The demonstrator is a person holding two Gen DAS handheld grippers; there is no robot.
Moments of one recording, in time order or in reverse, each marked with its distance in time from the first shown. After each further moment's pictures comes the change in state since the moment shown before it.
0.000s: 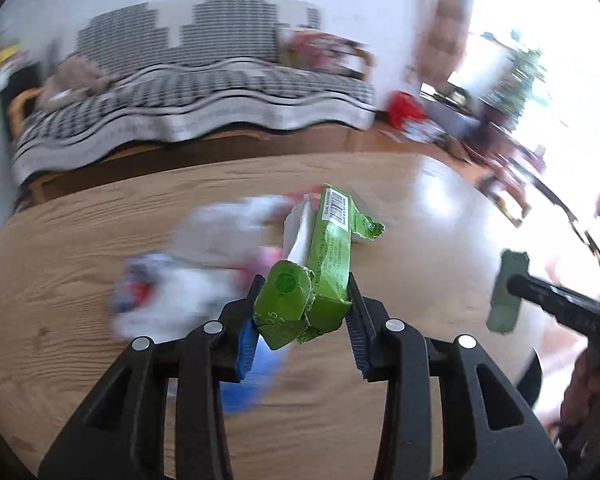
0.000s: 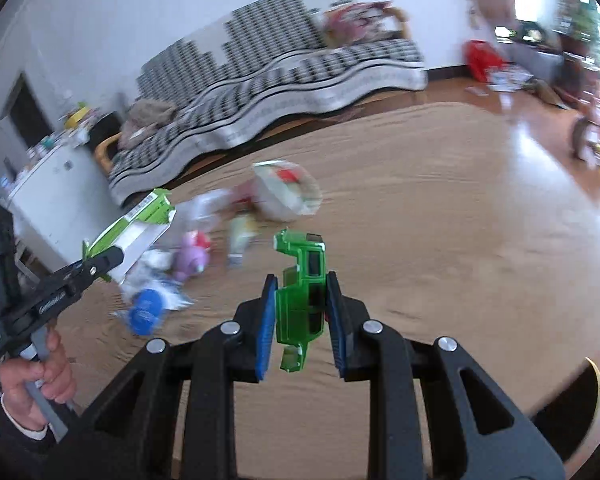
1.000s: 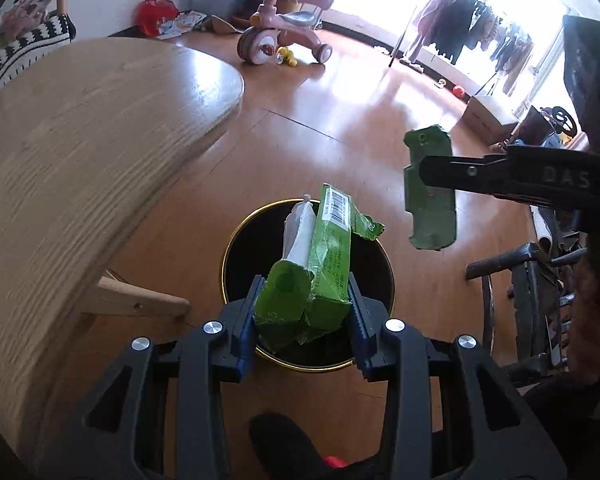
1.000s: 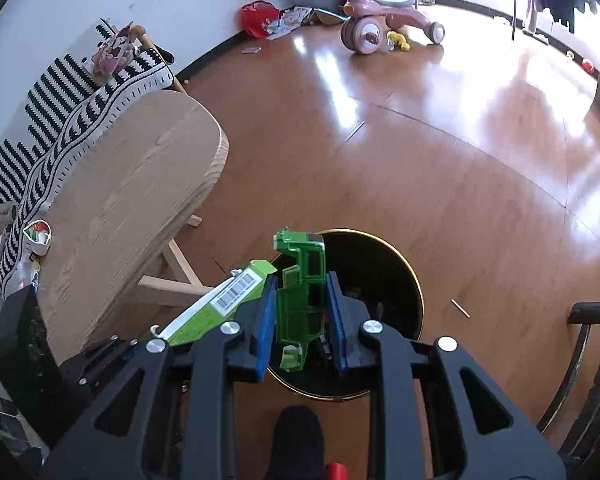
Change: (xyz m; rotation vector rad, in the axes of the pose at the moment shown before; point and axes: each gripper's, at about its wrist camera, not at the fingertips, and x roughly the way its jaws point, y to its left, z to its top) left arm 0.113 -0.407 -0.167 0.465 0.354 -0.555; right arm -0.167 -0.313 -0.149 0.489 0.055 -0.430
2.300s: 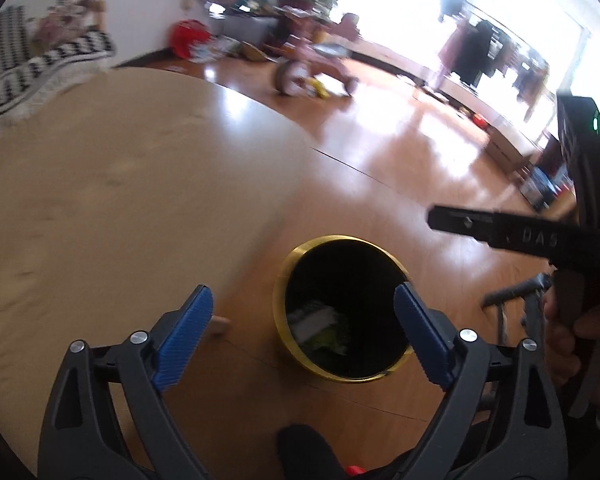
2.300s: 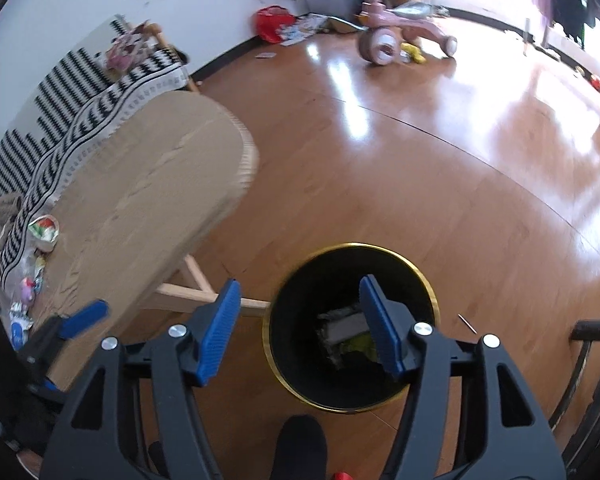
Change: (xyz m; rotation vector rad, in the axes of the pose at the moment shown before) left arm -0.083 0.060 0.020 -0.058 -0.118 0.113; right arm 0.004 0.044 0.007 -0.064 -0.038 0.026
